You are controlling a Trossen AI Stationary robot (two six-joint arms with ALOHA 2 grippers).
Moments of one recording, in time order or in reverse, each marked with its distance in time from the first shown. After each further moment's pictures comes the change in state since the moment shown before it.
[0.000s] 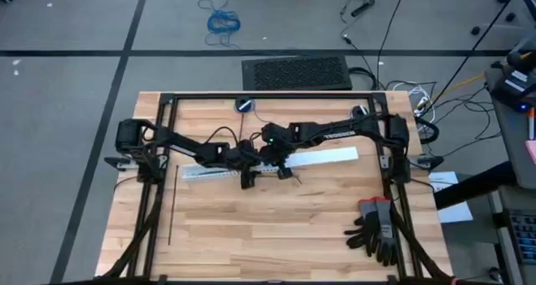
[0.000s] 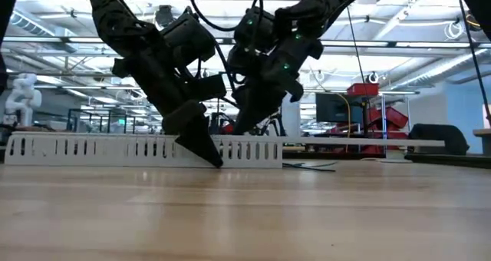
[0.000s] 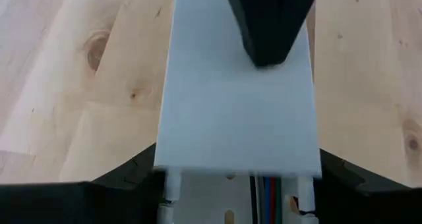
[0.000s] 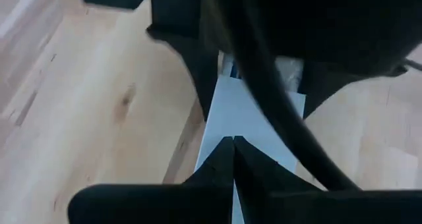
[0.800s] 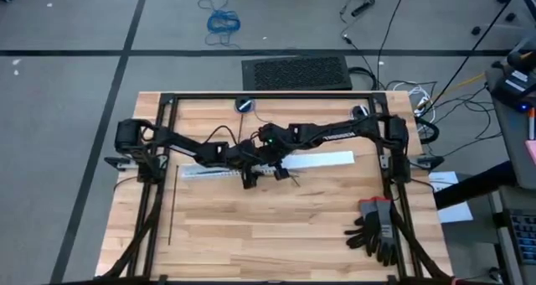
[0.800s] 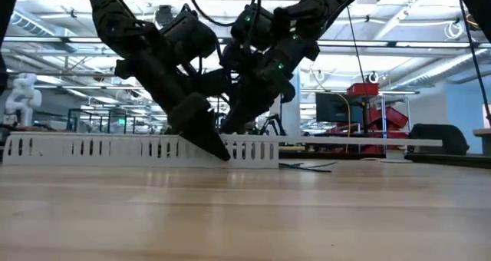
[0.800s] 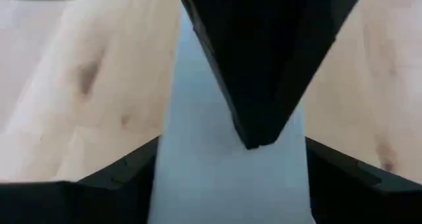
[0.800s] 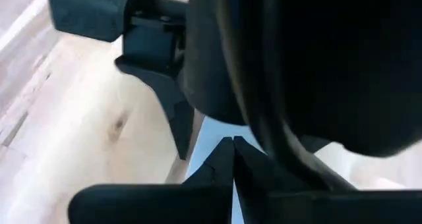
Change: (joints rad) left arm -0.001 -0.044 0.003 0.052 0.039 -0.006; right arm 0.008 -0.054 0.000 0.064 0.015 -0.009
